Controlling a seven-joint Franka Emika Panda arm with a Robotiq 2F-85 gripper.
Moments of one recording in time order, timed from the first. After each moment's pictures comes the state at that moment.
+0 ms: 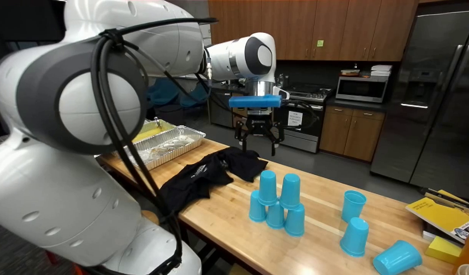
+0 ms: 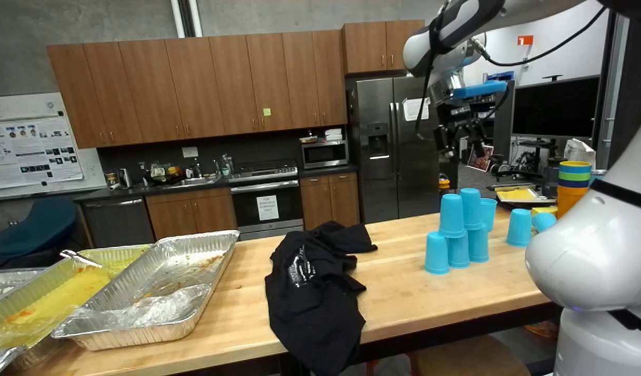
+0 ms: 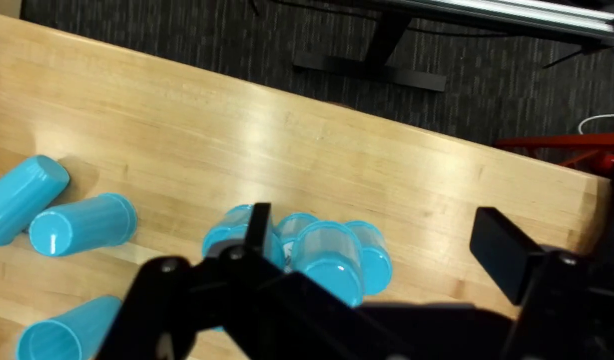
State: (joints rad) arm -0.03 -0.34 -0.07 -2.08 -0.17 1.45 -0.22
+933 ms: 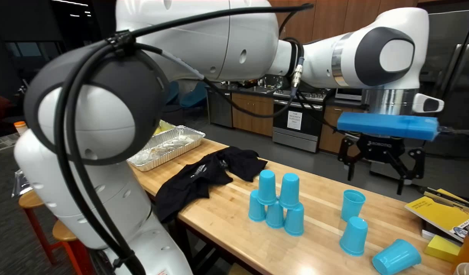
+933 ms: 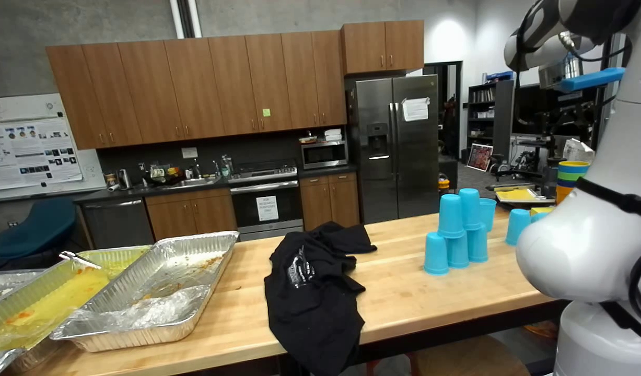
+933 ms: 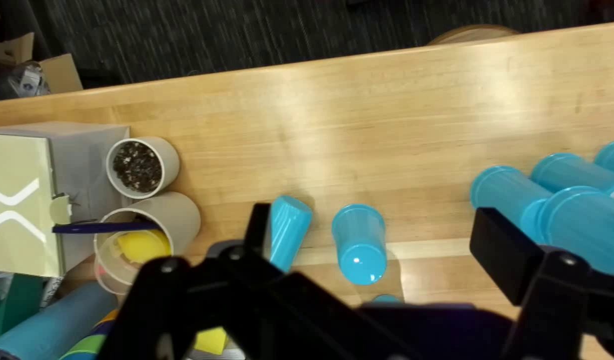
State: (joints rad) arm -0.28 -0.17 -0.44 -1.88 -0.24 1.69 -0.44
